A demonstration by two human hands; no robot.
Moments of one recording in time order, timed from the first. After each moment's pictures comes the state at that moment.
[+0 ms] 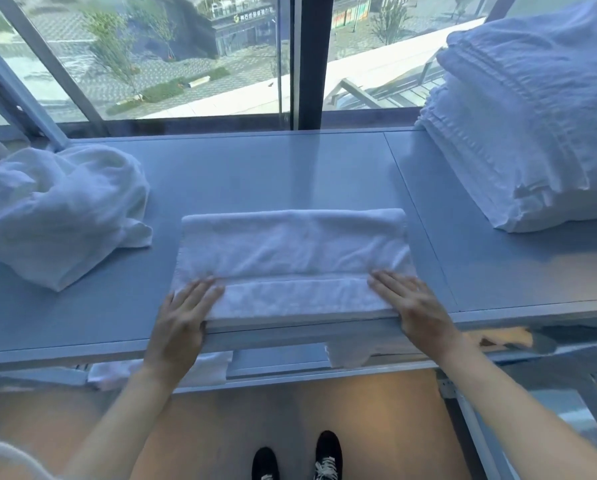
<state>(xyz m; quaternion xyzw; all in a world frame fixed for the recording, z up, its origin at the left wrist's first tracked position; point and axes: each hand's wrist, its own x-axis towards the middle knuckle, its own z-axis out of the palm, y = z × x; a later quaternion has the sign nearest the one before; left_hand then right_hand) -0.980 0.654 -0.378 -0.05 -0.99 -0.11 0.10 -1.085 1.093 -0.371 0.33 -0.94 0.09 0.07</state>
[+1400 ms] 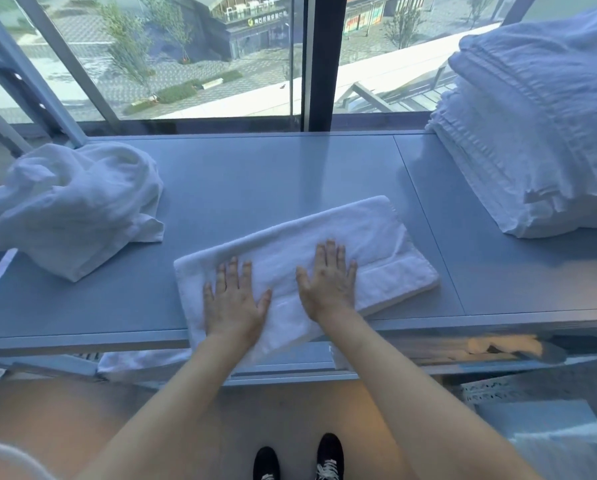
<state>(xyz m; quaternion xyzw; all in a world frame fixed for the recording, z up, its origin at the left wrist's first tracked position) -1.024 0.737 -0.373 0.16 -0.98 -0.09 -0.07 -1.099 0.906 -0.375 0.07 -0.98 0.18 -0.08</state>
